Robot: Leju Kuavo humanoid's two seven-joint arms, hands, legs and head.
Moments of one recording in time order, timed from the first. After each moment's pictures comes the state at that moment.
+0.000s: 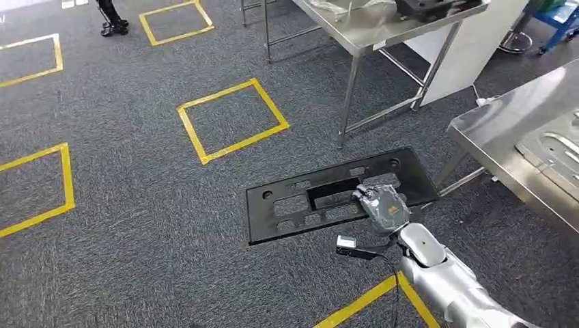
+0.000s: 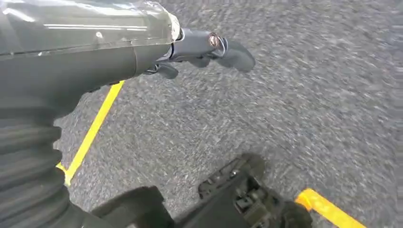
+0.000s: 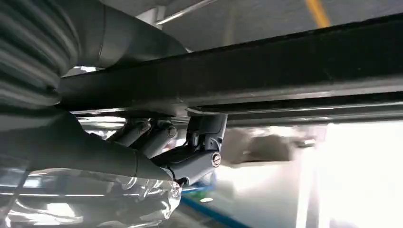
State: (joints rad) left arm -0.13 -0.11 -0.12 -0.20 -0.39 0.24 -0.25; right arm -0.45 -0.34 0.58 -0.93 1.10 -0.65 -0.20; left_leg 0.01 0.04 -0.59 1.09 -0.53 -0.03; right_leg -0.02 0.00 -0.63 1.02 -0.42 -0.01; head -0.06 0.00
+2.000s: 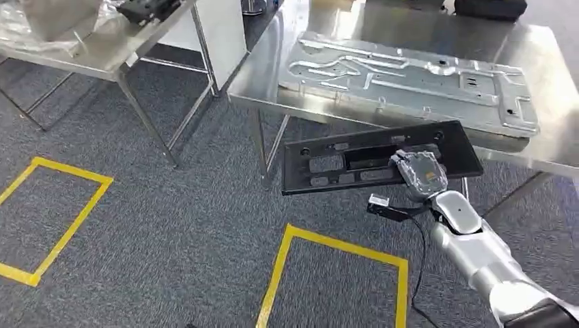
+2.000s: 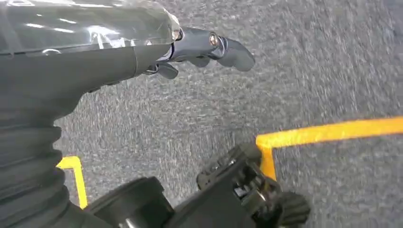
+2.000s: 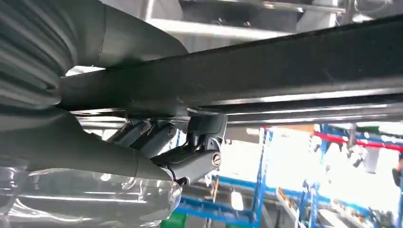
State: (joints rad) left arm -0.13 -0.10 -0.07 -0.20 -0.42 0.16 -0.29; right arm -0.59 -0.43 0.51 -0.84 1.03 -0.57 -0.22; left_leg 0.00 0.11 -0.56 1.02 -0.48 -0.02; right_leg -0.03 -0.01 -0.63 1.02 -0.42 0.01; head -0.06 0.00
